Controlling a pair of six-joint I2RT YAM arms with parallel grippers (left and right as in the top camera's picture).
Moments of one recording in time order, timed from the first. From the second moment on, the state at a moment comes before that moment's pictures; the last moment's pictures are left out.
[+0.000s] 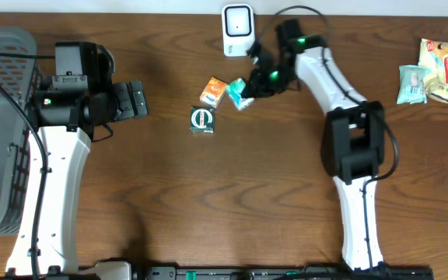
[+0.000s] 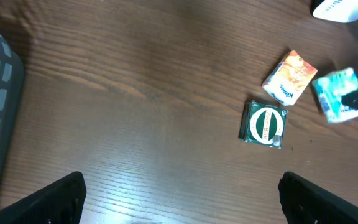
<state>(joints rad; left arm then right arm) 0.02 1.44 1.41 -1.01 0.07 -0.20 0.28 2.47 2.14 -1.04 -0.53 -0.06</state>
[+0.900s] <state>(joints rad) 0.02 1.44 1.41 -1.01 0.07 -0.20 0.40 2.46 2.29 -0.36 0.18 -0.55</state>
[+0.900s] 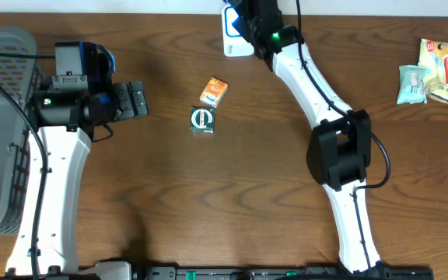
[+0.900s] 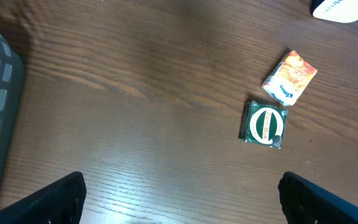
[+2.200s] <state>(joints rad) 0.02 1.44 1.41 -1.01 0.07 -0.20 -0.21 2.41 2.28 -1.01 0.24 -0.23</state>
